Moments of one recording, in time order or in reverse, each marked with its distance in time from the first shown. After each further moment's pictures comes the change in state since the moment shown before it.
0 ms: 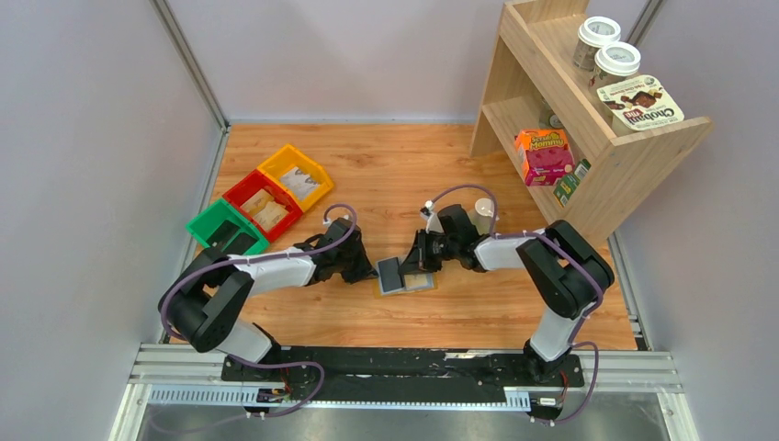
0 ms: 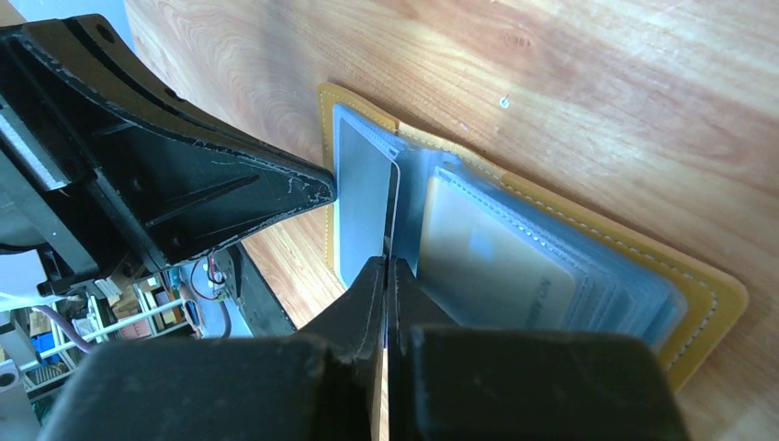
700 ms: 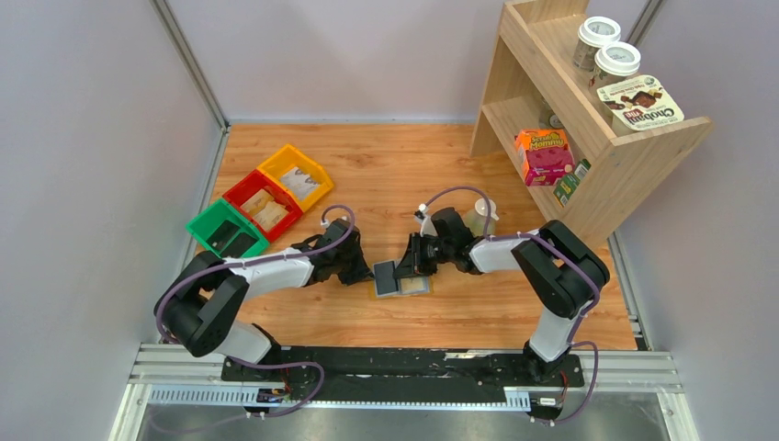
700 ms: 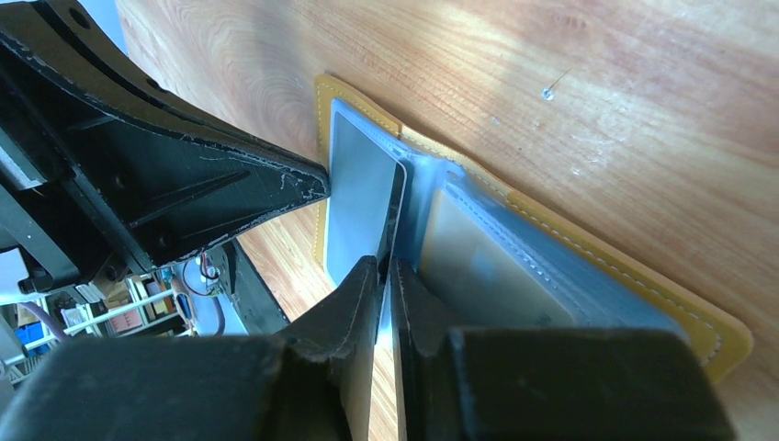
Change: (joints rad) left arm -0.001 -0.034 0.000 -0.069 -0.022 0.013; right arm 0.042 0.011 0.005 0.004 0.017 0.006
